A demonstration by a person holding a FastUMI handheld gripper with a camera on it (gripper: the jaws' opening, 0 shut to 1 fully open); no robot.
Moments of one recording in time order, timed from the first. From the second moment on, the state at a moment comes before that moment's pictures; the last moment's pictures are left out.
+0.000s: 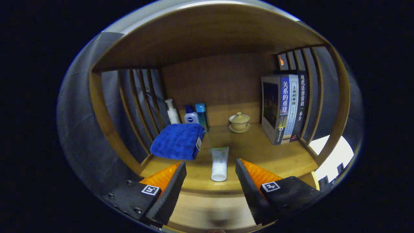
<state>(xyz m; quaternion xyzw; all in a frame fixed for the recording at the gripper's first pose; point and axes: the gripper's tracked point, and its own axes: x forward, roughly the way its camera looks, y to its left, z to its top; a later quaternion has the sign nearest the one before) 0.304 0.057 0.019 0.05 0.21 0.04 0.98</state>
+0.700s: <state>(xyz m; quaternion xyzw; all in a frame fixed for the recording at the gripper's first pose) 0.168 0.078 0.017 0.03 0.12 0.07 0.99</state>
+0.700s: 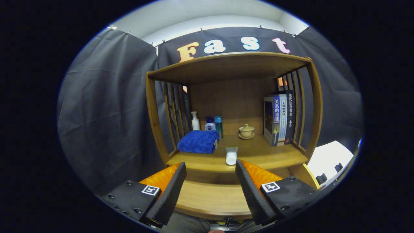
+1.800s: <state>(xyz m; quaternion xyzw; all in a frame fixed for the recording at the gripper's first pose) 0.099 0.055 -0.143 0.02 0.18 0.01 0.98</state>
